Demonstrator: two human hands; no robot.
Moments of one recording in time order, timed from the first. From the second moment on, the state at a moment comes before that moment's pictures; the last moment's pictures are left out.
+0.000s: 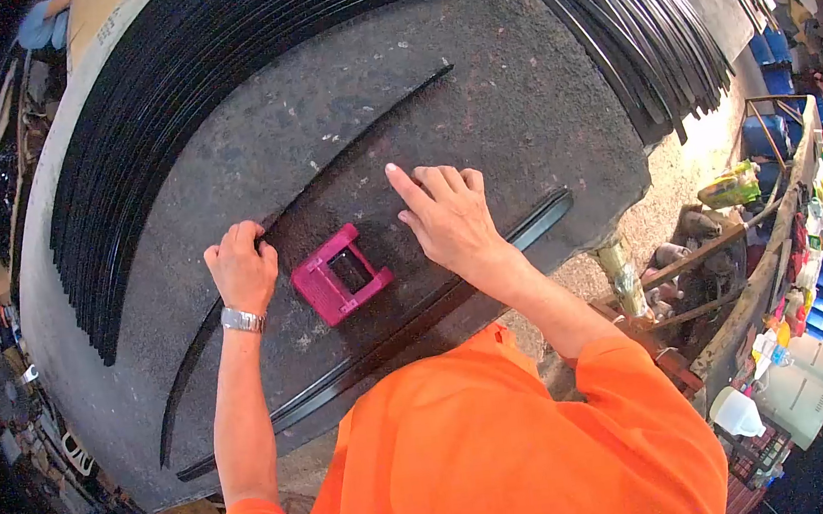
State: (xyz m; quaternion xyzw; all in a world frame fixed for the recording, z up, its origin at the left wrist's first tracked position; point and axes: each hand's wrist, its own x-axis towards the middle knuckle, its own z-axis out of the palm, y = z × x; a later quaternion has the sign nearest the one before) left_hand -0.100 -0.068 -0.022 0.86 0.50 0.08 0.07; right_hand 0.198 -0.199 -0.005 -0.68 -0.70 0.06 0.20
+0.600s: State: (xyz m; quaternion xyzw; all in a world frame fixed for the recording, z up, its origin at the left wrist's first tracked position) left_hand -0.089 -0.089 -0.019 0.85 0.51 0.09 0.01; right_hand 0.183 -0.163 -0.027 -0.67 -0.72 0.06 0.18
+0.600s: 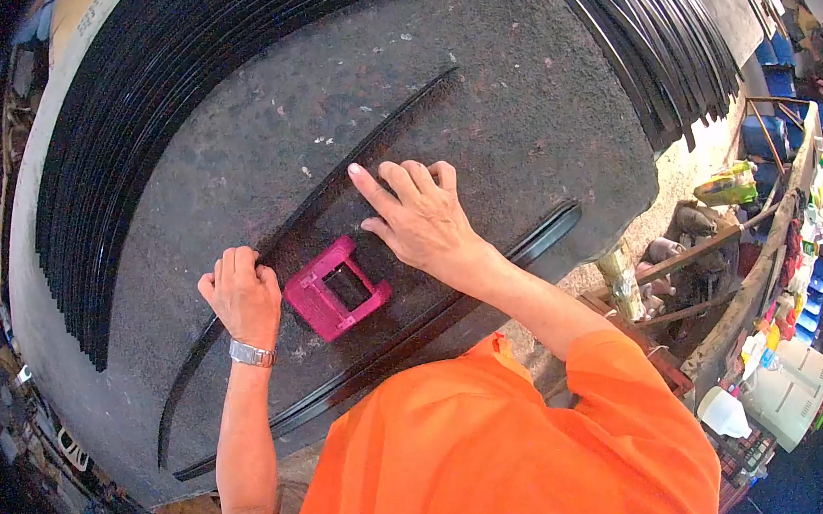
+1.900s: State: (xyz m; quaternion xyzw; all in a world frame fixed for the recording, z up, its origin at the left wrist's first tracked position) left_hand -0.085 -0.090 -0.020 0.86 0.51 0.07 -0.01; right_hand 0.227 -0.153 -0.029 -0.70 -0.69 -0.01 0.18
